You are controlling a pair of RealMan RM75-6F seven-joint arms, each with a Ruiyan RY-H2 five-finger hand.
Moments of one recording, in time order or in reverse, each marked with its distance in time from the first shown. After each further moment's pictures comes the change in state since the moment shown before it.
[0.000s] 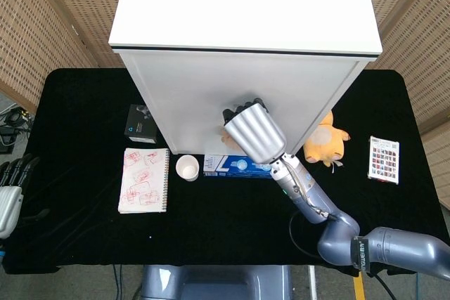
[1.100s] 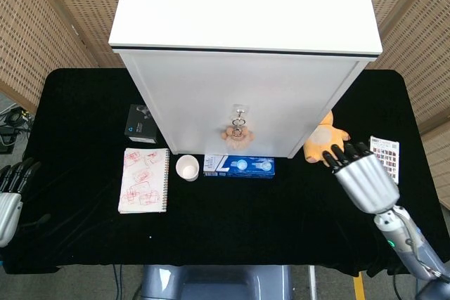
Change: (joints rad) left arm 0.036 0.017 0.032 -0.020 0.093 0.068 -0.028; right arm -0.483 0.262 -0.346 0.164 -0.392 0.415 0.598
